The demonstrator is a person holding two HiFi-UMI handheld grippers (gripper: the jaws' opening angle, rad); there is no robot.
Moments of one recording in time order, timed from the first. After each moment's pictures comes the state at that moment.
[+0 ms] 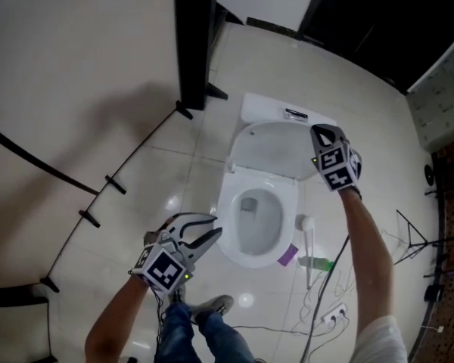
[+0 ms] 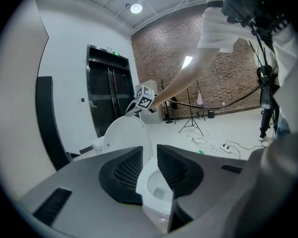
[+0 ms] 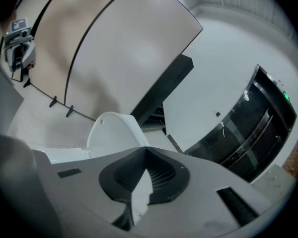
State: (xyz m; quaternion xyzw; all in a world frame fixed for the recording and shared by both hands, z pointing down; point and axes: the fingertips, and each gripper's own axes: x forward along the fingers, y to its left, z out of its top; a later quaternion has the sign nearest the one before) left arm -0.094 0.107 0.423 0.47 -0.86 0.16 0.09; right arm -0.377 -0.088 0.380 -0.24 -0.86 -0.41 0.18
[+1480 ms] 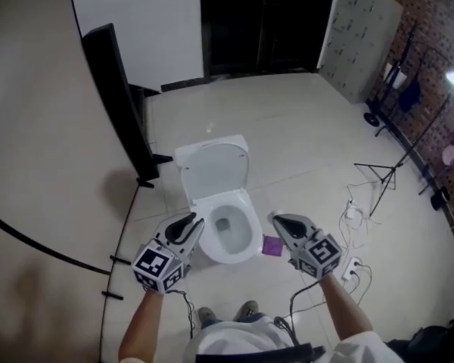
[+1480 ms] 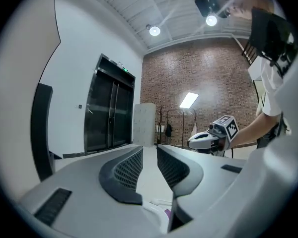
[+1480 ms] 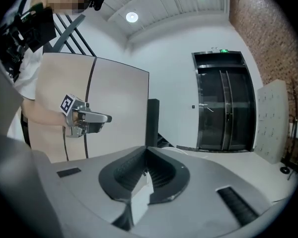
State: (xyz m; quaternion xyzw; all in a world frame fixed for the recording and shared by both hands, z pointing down) left arm -0.002 0.063 0.187 0.51 -0.86 0.02 0.05; right arm 0.051 -0.110 0.218 -0.24 -0.96 -0.06 0.10
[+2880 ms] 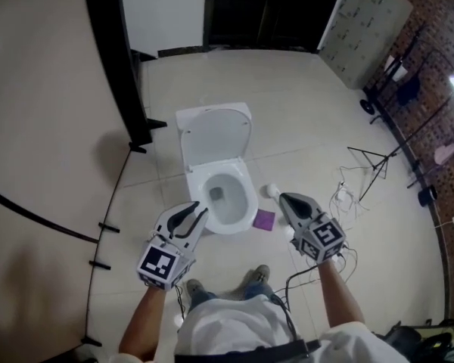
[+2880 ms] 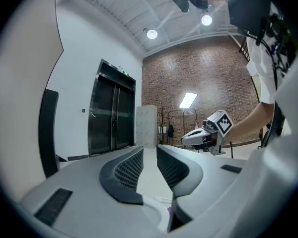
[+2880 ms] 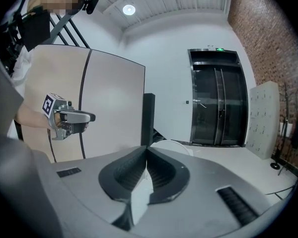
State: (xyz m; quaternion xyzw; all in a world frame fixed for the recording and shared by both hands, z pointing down) left arm 0.038 0.104 0.215 0.50 -0.87 0.04 0.02; right arm 0.061 -0.089 0.241 -0.20 -0.97 -0.06 0.12
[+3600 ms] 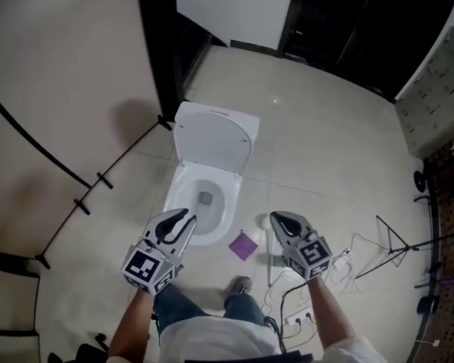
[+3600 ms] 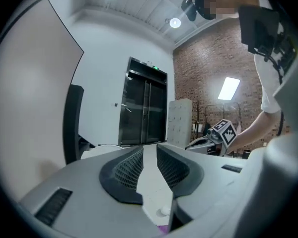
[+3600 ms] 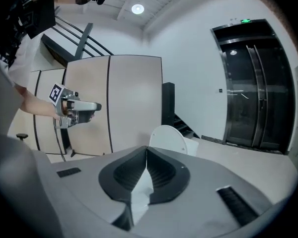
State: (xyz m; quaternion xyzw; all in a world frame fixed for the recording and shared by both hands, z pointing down) left arm 0.000 -0.127 0.253 0.29 -0.95 -0.02 0.07; right arm -0.049 -0.313 0.307 -0.43 -0.89 -0.08 0.14
